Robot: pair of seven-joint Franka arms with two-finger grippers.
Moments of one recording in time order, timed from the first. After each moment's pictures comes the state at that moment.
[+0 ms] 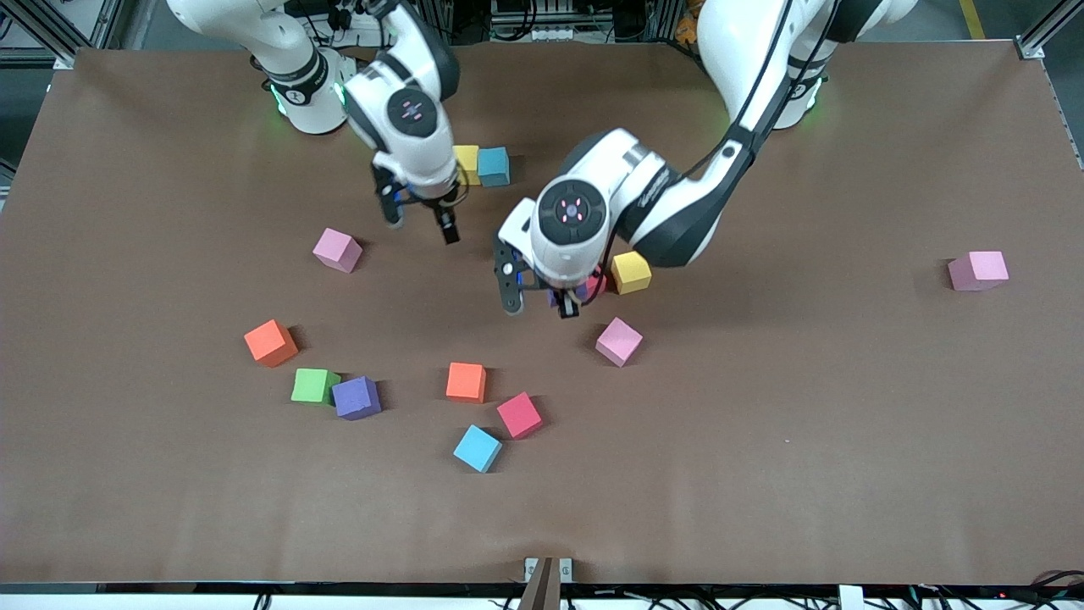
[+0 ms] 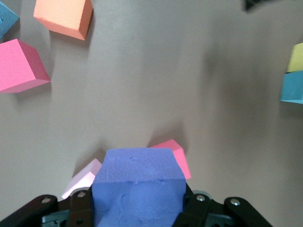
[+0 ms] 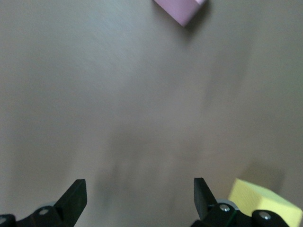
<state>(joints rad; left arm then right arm) -0.66 0.70 -0.12 -1.12 -0.07 1.72 0.65 0.55 0.13 0.12 -2.29 -0.01 2.33 1.90</state>
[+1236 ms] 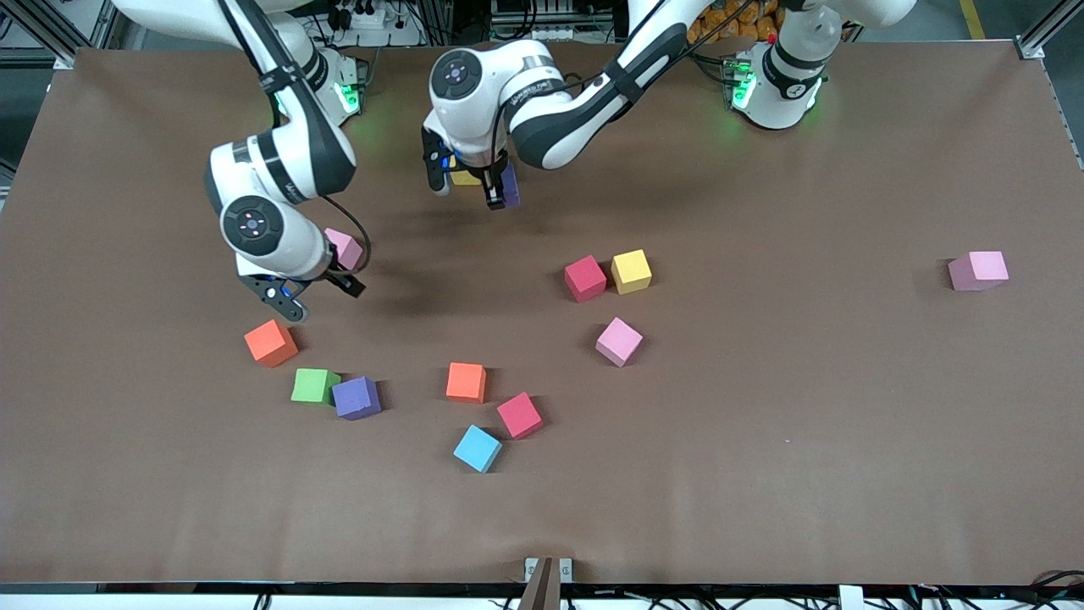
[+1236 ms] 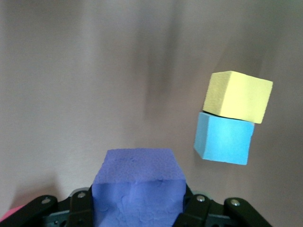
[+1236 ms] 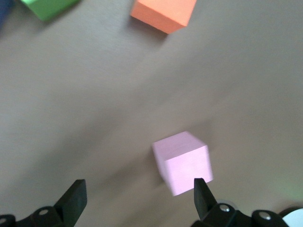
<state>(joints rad) -0.76 0.63 -0.43 -1.55 0.16 2.06 0.20 0.17 0.18 0.11 -2.17 -0.07 2.04 0.91</state>
